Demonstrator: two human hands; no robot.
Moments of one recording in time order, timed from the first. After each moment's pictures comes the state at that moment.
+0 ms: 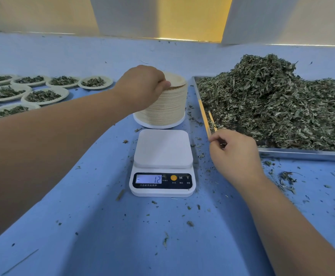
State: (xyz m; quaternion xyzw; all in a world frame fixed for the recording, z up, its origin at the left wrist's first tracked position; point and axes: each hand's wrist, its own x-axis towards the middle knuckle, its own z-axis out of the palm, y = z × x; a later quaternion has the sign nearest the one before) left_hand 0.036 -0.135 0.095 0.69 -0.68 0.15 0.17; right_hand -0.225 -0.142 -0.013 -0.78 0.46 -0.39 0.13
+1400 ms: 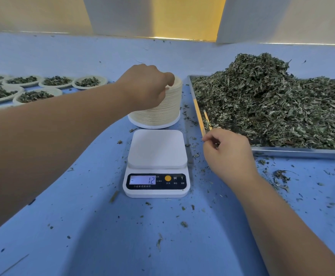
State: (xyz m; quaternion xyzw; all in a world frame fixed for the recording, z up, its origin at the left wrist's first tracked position) left_hand 0.032 -0.157 0.092 0.62 -0.73 0.26 0.07; right_hand -0.225 -0.139 -0.010 -0.79 0.46 -0.39 0.14
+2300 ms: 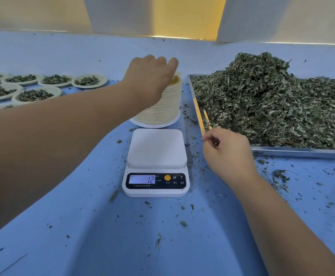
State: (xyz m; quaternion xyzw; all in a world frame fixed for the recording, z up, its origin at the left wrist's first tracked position) left_hand 0.012 -0.159 0.099 0.66 -0.67 0.34 0.05; right_hand -0.225 -0.139 -0.009 -0.79 0.46 -0.38 0.14
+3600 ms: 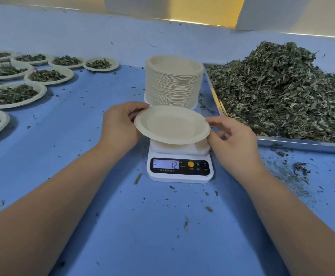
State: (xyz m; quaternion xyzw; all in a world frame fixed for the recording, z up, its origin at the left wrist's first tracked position) left_hand 0.054 -0.043 -0.025 0.66 -0.47 -0.08 0.58; right_hand -0.194 -0.123 -0.024 -0.76 0.39 -0.44 0.29
